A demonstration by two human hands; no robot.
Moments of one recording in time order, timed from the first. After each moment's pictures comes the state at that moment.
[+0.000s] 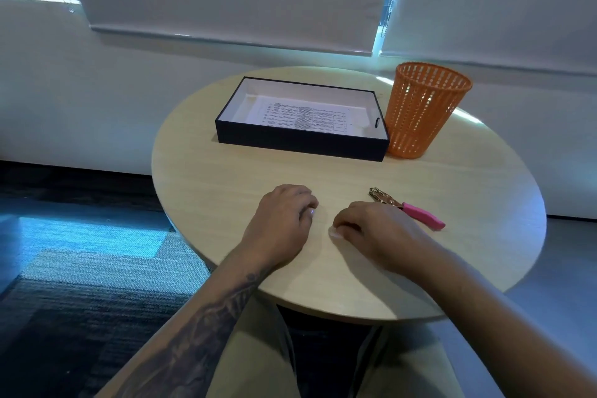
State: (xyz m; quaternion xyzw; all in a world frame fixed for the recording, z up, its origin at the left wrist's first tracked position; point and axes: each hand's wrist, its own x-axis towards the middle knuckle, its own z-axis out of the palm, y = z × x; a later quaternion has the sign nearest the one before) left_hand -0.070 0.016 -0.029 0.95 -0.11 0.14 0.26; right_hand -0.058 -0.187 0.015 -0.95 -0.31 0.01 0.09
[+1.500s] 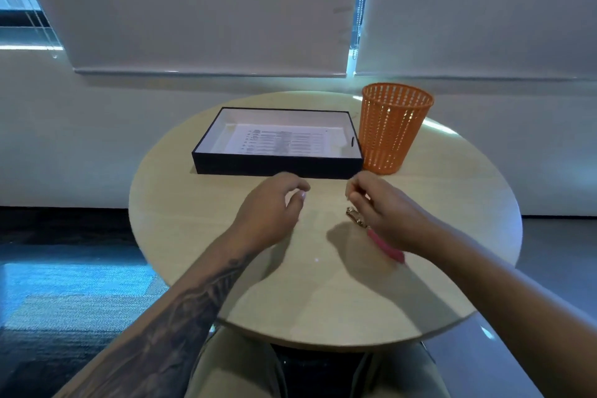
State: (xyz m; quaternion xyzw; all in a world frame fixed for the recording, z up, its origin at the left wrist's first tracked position) left_hand -0.030 0.000 0.022 0.92 -0.12 0.16 0.33; right_hand -0.028 -0.231 0.053 -0.91 -0.27 -0.04 0.32
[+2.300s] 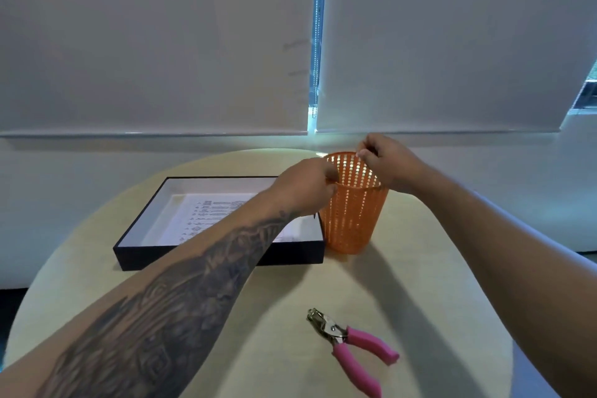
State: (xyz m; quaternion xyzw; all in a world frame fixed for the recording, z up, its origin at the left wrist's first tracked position) left_hand 0.140 -0.119 0.143 0.95 -0.20 0.10 0.20; right_hand 0.173 -0.301 0.157 -0.93 -0.10 -0.13 0.33
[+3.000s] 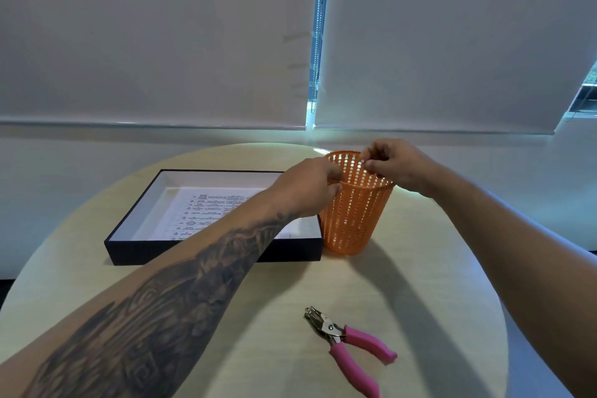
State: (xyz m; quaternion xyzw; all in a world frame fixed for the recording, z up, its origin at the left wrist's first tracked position) left_hand 0.143 -0.116 0.135 0.94 -0.22 0.09 0.24; right_hand 0.180 -0.320 0.153 -0.92 -0.10 -0.05 0.37
